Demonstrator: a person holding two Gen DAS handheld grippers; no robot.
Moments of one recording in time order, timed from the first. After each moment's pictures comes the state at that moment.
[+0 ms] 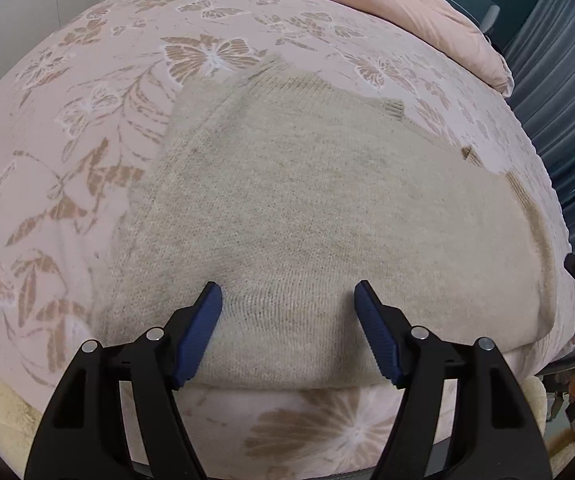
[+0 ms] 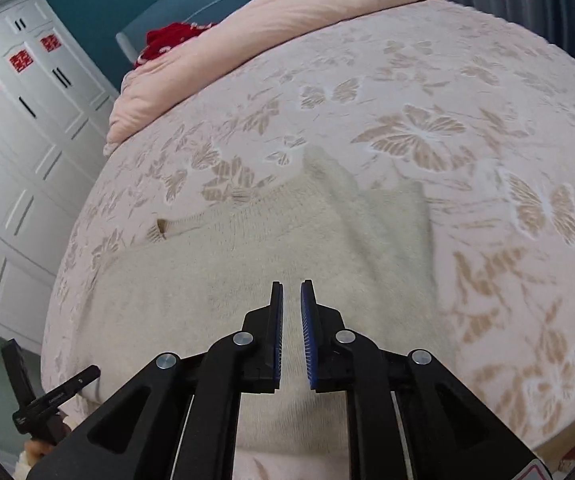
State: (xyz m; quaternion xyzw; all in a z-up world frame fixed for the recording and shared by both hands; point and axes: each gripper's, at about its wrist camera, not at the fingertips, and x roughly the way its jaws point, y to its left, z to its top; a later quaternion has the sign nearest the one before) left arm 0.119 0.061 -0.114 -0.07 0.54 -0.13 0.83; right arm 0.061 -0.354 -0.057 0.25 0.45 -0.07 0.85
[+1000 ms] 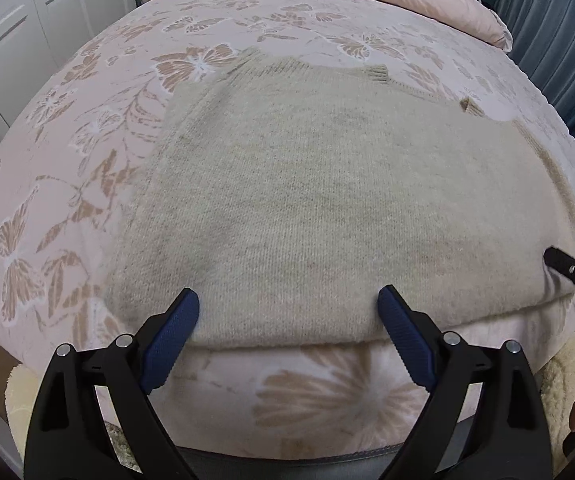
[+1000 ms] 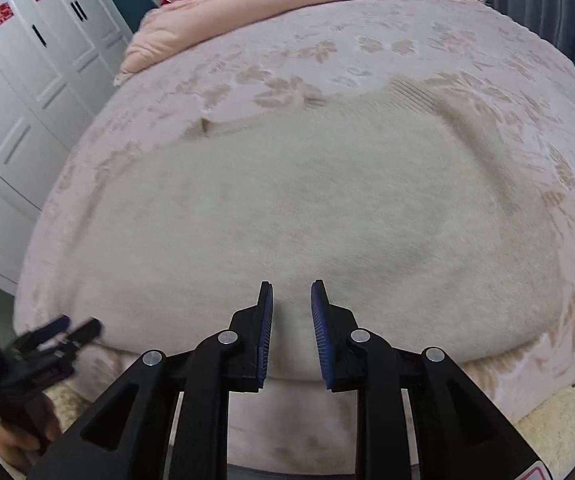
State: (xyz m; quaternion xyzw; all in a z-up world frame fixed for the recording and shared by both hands) left arm 0.087 0.039 -0.110 0.03 0.54 -0.12 0.84; right arm 0.042 -0.228 -0.062 0.19 0.49 -0.04 0.85
